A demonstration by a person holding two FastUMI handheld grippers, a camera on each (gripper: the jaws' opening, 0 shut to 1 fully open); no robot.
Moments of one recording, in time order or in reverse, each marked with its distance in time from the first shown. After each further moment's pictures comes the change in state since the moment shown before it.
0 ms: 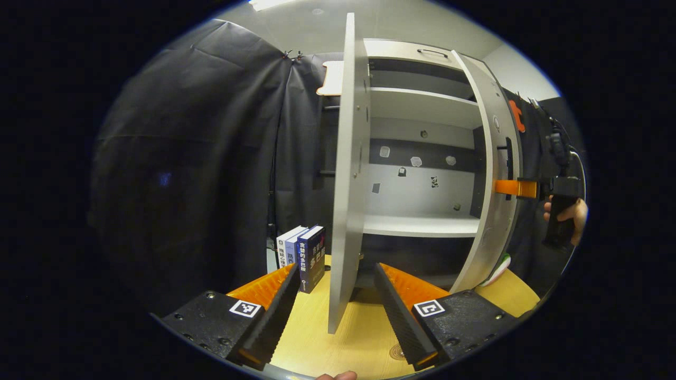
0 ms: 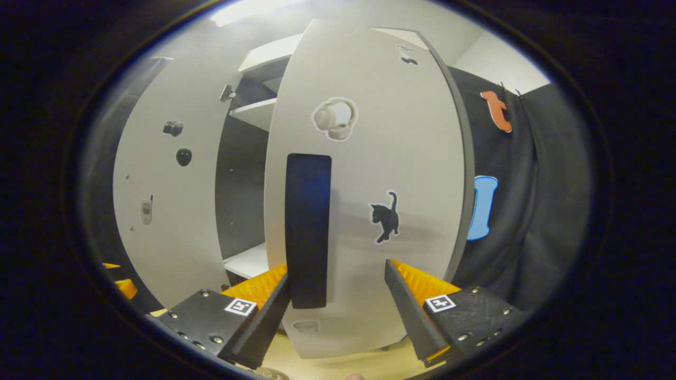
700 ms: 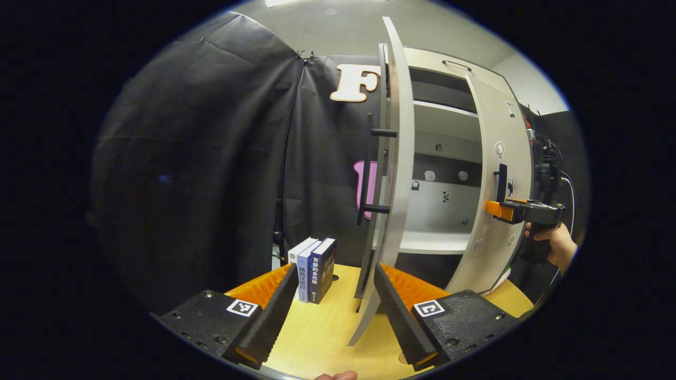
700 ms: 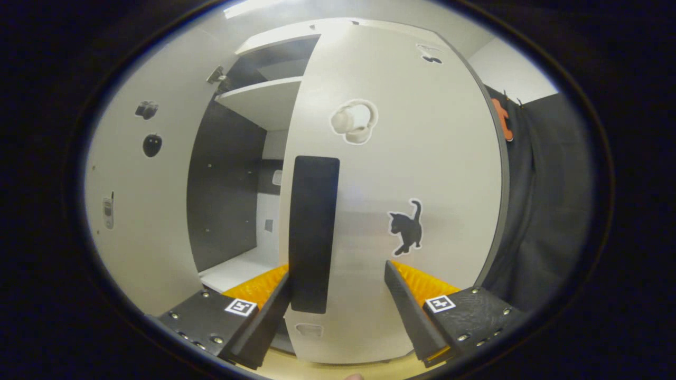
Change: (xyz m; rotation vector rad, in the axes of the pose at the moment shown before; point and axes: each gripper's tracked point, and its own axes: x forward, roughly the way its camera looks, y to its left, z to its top) left arm 0.013 0.047 0.041 -0.026 -0.009 -0.006; right arm 0.072 0.024 -0.001 -0.034 -0.026 -0.112
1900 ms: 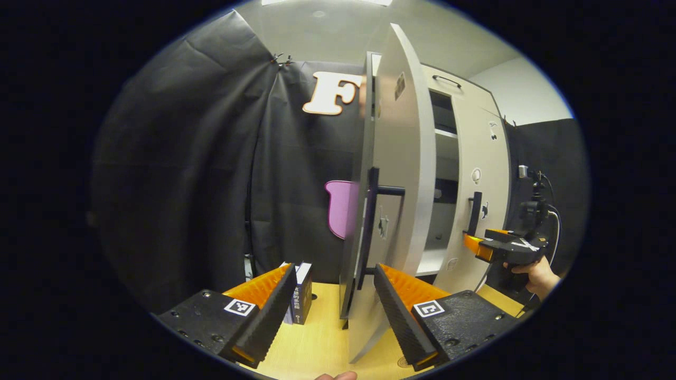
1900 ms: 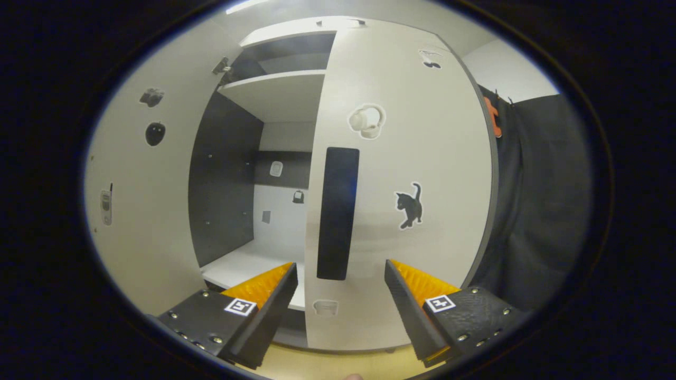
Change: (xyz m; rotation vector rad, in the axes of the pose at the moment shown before) left arm 0.036 -0.013 0.073 0.019 -0.038 -0.241; right arm -0.040 0.014 -0.020 -0.003 0.058 -0.058
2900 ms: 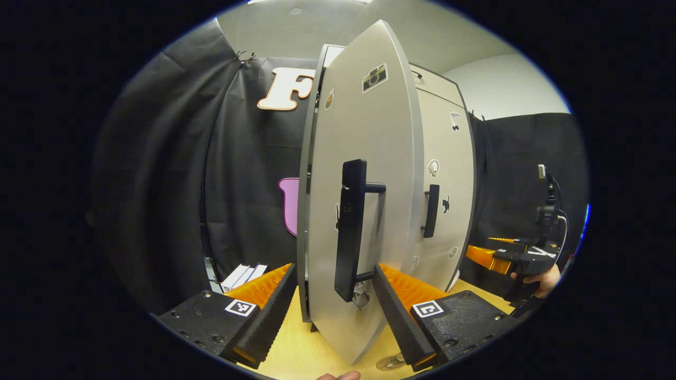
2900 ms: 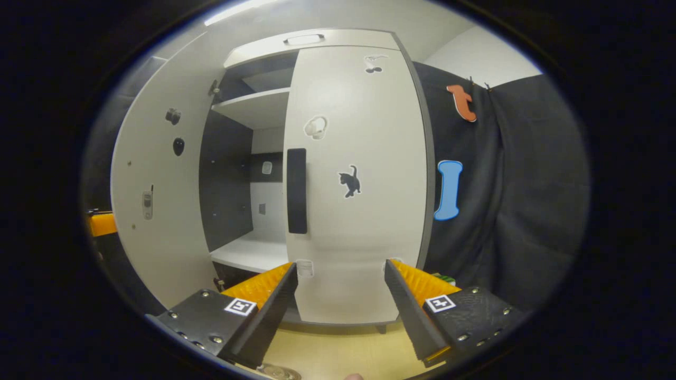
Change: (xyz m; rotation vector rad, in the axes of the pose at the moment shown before) left arm 0.025 -0.083 -0.010 0.026 0.022 -0.160; right arm -0.092 -0.064 -0.024 0.079 0.040 -0.026
